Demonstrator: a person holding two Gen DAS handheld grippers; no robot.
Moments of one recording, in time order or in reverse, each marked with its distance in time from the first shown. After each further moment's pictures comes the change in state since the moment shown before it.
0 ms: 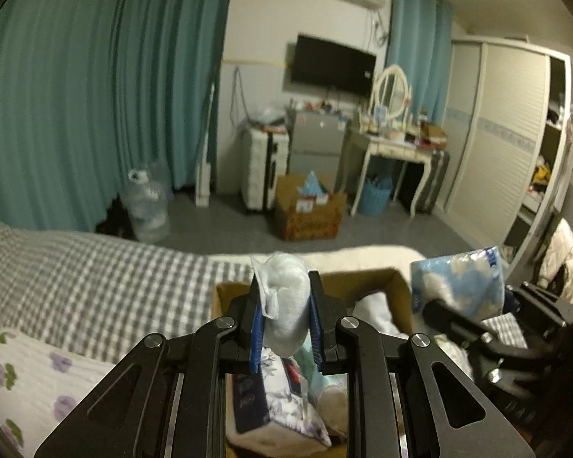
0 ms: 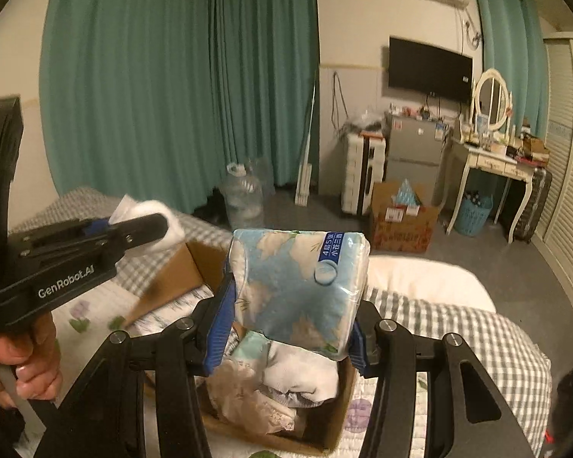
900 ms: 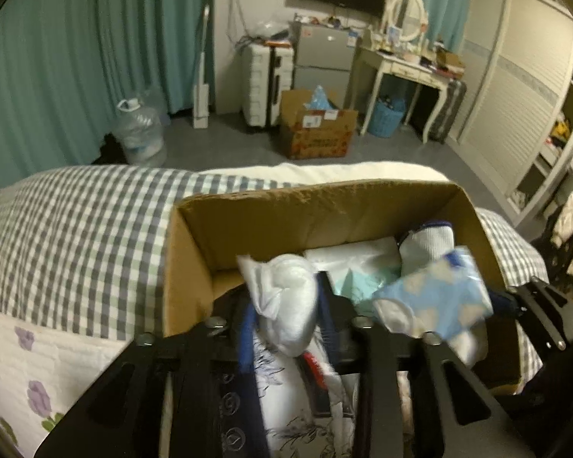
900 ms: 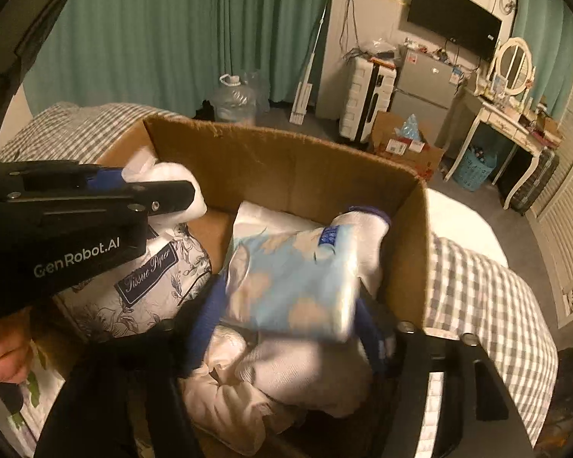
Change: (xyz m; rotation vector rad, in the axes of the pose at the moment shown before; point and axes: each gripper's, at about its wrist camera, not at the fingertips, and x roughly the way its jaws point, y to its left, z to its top) left arm 0.075 -0.004 -0.029 -0.010 0.294 0.035; right arm 0.087 0.006 -0.047 -0.095 0.286 -0.066
